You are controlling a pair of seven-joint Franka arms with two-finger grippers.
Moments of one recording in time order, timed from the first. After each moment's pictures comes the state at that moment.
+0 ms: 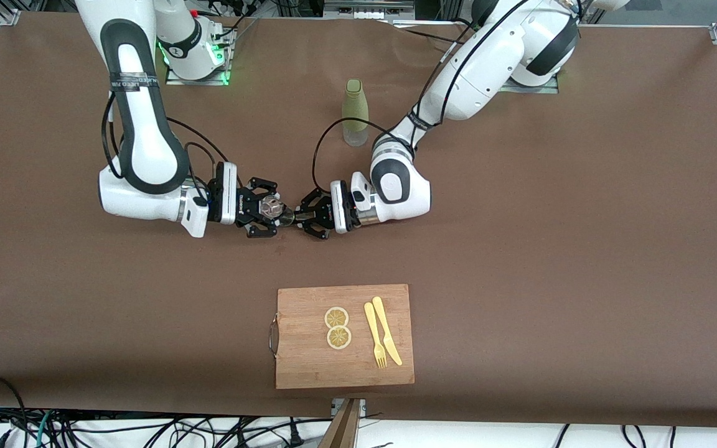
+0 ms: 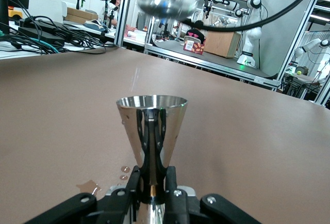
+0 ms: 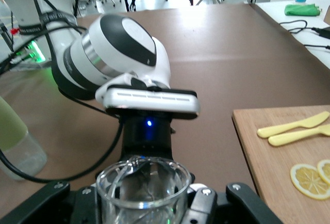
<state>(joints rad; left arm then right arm) -0.61 1.08 -0.22 -1.30 -1.98 2.43 2.28 0.74 0.46 -0.53 -1.91 1.43 1.86 -2.14</state>
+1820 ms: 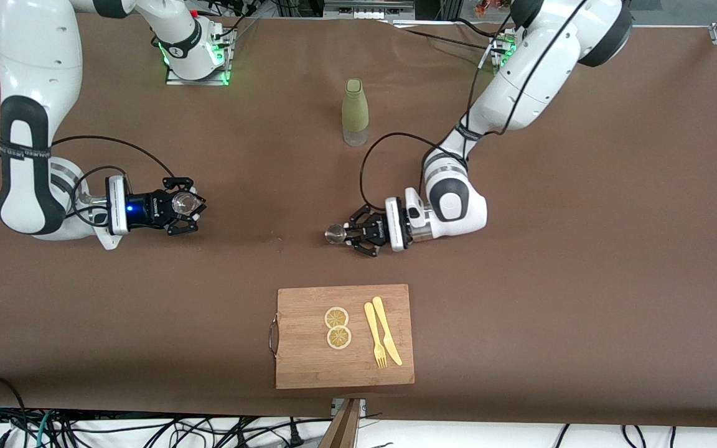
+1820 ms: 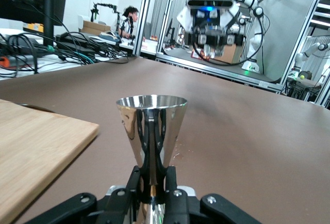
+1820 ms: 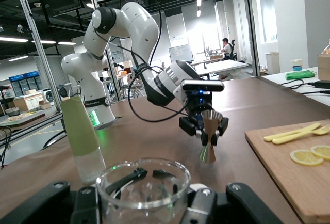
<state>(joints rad) -0.35 0.93 -0.22 -1.59 -1.89 2.23 2.38 0.27 0.74 -0.54 -1.82 1.46 1.18 -2.38</state>
